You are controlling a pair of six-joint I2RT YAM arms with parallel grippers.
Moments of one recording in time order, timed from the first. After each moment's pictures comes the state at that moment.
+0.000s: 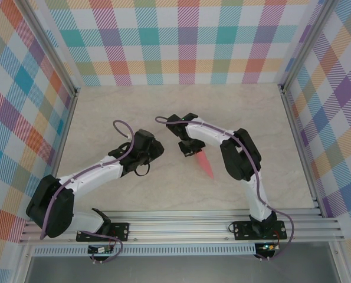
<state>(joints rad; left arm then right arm) -0.62 1.34 0.80 -0.27 -0.12 -1.05 0.73 2.20 1.76 -1.16 0.27 0.41</state>
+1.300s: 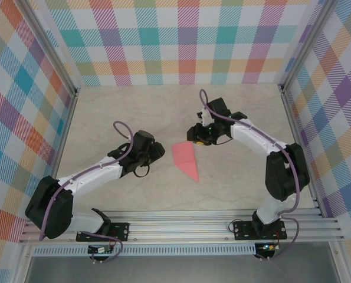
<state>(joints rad) -0.62 1.34 0.80 -0.29 -0.06 -1.05 0.44 1.67 1.26 -0.62 -0.55 0.52</state>
